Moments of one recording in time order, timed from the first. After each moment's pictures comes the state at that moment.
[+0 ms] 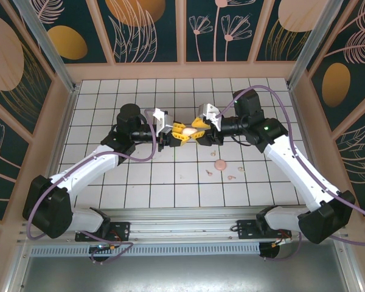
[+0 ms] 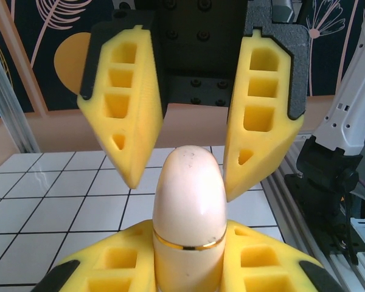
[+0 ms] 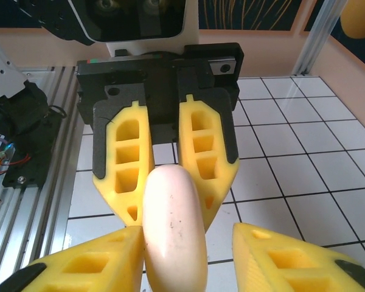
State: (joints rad) left arm -0.55 1.36 0.94 0.27 1.01 0.18; right arm 0.52 1.25 1.26 -0.58 -0.82 -0.58
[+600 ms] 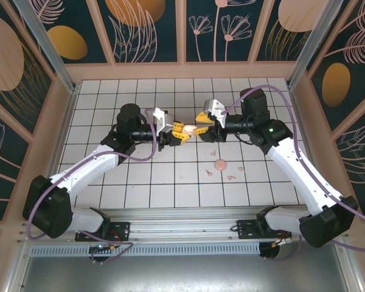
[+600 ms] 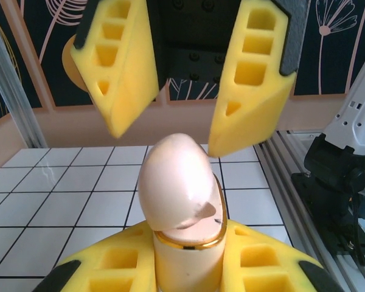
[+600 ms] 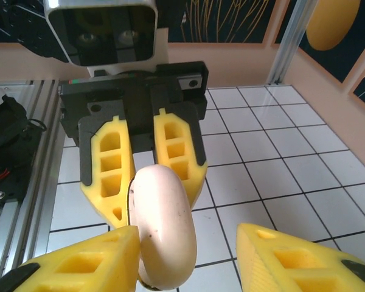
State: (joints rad) left arm -0.55 1.36 0.94 0.26 0.99 0.18; right arm 0.48 1.21 1.24 -0.51 -0.81 -0.52
